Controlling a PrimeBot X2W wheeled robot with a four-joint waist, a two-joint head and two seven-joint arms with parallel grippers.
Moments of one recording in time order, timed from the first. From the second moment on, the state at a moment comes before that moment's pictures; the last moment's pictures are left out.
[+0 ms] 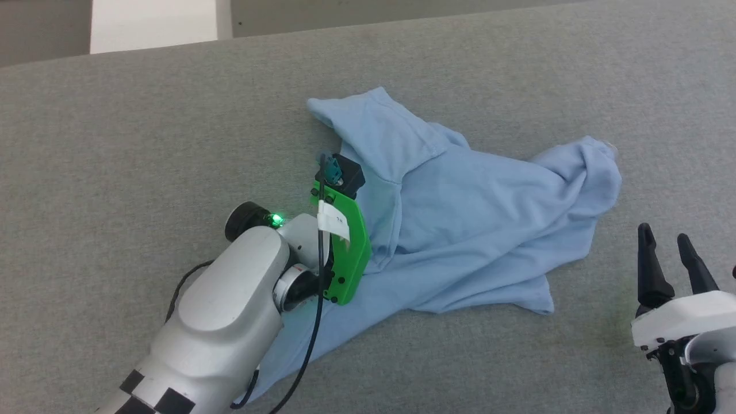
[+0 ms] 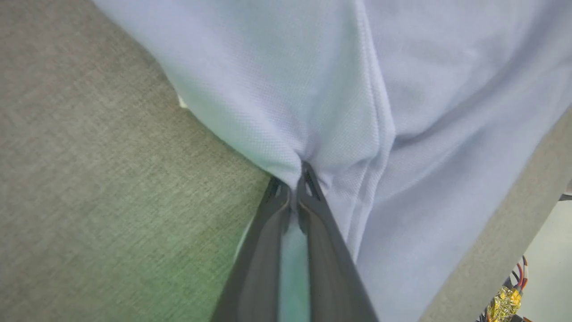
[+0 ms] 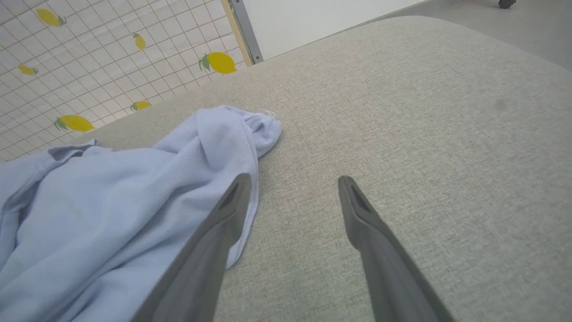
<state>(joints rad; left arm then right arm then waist) -0.70 0.22 -0.71 0.42 -0.64 -0.12 0.76 -0.10 -0.05 -0.26 0.13 0.34 0.13 0.02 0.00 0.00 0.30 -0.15</state>
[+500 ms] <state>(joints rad) -0.68 0.23 -0.45 0.38 -0.80 -0.05 0.49 -0.11 -0.05 -0.28 0.14 0.28 0.13 0.07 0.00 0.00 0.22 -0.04</state>
